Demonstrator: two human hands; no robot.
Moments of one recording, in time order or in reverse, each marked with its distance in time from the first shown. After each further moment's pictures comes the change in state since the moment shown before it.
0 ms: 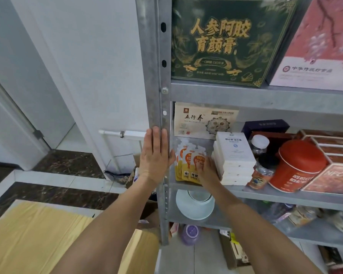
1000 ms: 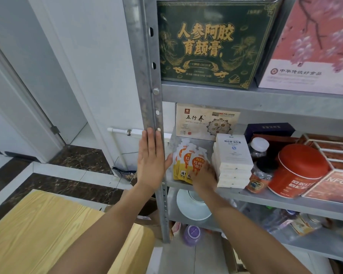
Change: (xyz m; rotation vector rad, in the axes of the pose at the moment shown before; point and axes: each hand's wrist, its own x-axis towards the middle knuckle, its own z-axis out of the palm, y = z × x) left_hand -0.012 0.016 -0.020 0.023 -0.177 -0.154; right_hand -0.020 -0.008 0.007 -0.132 0.099 0.094
